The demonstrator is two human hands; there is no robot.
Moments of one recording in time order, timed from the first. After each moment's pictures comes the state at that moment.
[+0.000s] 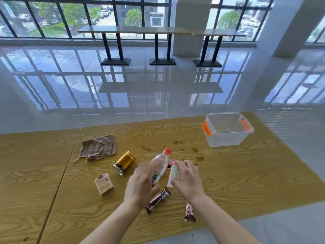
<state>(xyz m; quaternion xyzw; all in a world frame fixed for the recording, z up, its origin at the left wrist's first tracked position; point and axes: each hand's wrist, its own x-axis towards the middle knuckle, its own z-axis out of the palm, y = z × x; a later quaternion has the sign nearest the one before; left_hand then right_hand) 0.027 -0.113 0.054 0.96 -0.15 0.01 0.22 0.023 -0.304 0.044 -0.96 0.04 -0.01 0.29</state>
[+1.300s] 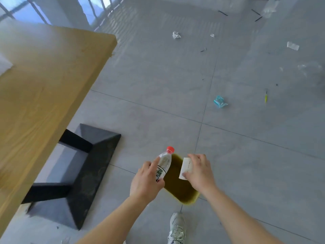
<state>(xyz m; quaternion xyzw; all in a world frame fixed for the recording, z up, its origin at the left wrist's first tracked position) -0.330 -0.382 -0.178 0.77 -0.56 -0.29 0.09 -0.518 -0.457 -0.187 -0.70 0.64 0.00 0.32</state>
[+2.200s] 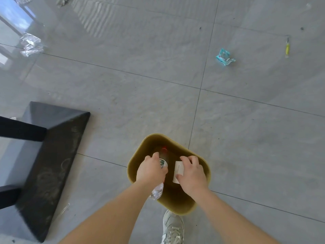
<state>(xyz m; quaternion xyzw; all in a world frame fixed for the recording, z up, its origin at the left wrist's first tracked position) -0.409 -0.461 -0.476 0.79 -0.48 -0.37 -0.05 -0.558 -0.461 -0.478 -0.66 0.67 0.10 0.33</state>
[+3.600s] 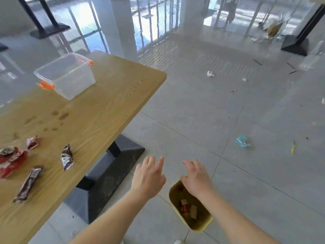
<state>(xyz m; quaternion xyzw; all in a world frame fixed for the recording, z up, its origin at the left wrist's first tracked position) -0.272 -0.360 -0.064 0.80 -0.59 -0.12 0.05 -0.437 -0.455 -0.086 -0.83 0.50 0.02 0.25</state>
